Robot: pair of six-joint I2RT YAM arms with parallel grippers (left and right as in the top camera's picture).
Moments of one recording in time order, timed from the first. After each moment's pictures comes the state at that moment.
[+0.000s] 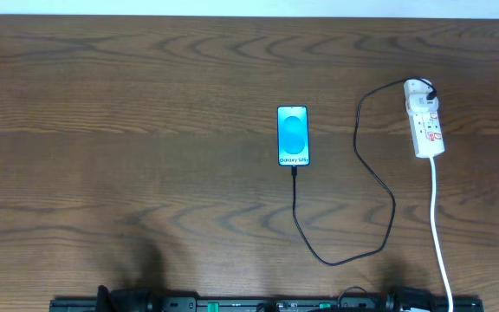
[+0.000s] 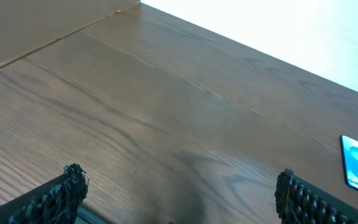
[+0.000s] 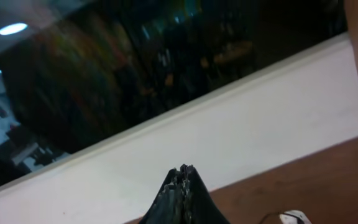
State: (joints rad) left arm 0.10 0.01 1.15 -1.54 -0.22 -0.29; right arm -0.15 0.81 1.71 -0.82 -0.11 0.45
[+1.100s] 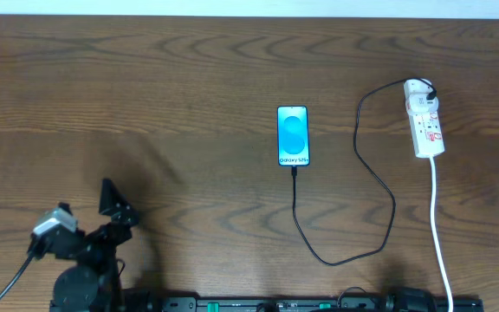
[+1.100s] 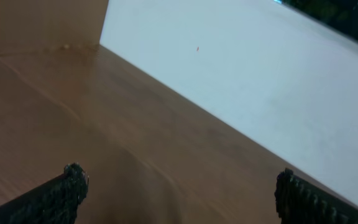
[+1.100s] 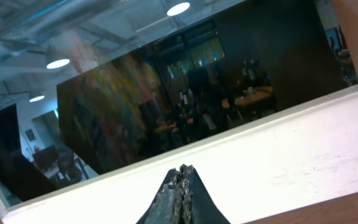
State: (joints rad) left arm 0.11 0.01 0.40 -0.51 -0.19 -0.46; right arm -0.13 0.63 1.71 -0.79 -0.11 0.45
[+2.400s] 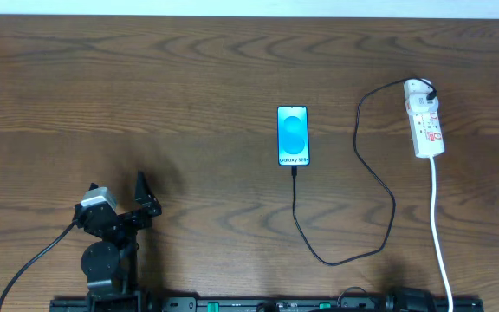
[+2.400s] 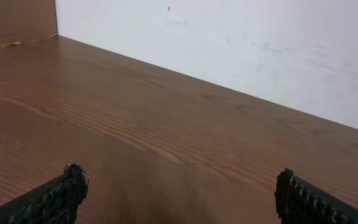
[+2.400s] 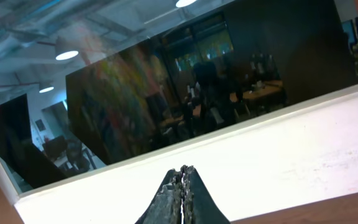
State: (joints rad) left arm 0.11 0.02 0.04 -0.14 -0.05 -0.24; right arm -0.13 0.63 1.71 -0.81 -0.16 0.44
